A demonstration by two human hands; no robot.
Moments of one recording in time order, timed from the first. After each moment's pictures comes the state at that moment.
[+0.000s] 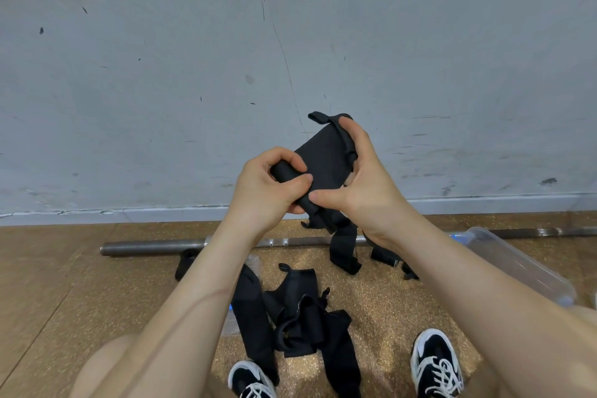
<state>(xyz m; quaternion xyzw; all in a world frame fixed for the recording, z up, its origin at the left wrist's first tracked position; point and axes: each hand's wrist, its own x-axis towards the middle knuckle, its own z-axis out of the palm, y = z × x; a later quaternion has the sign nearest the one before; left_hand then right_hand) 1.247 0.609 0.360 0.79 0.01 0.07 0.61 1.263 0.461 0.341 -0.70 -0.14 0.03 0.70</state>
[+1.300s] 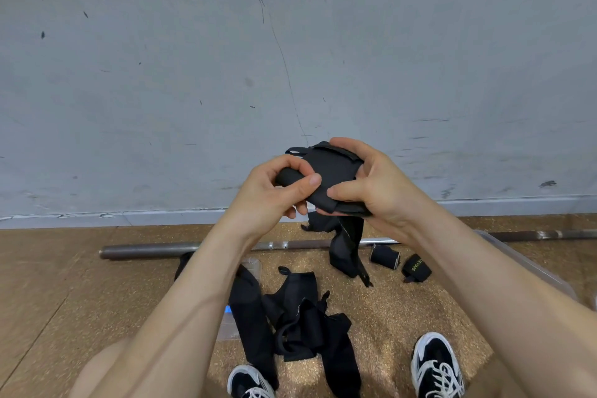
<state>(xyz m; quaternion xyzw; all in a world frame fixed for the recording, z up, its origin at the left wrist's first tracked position) 1.251 0.618 0.354 0.76 -0.07 -0.01 0.64 1.270 0.440 0.352 -0.61 -0.10 0.15 0.77</state>
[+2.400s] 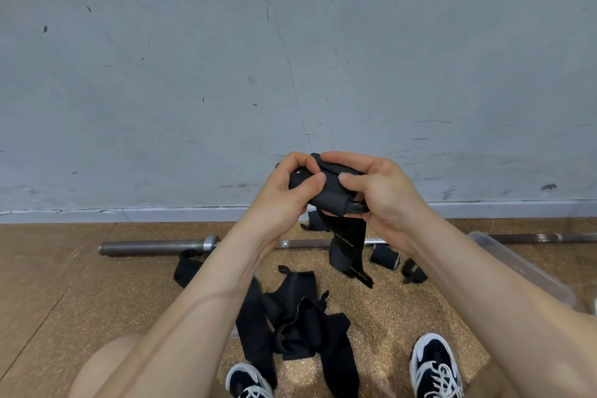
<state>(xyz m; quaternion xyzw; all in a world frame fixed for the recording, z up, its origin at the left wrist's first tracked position) 1.251 0.601 0.346 0.76 -0.03 0.00 0.65 1.265 0.447 0.348 -0.61 -0.05 0.14 0.78</state>
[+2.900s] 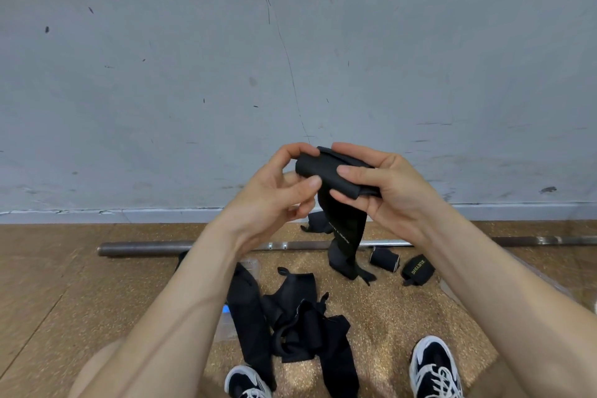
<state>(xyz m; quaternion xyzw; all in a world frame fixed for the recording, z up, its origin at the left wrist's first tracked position) 1.252 0.622 0.352 0.65 -0.11 -0.11 0.74 1.271 0.435 0.355 -0.50 -0.05 0.18 0.84</state>
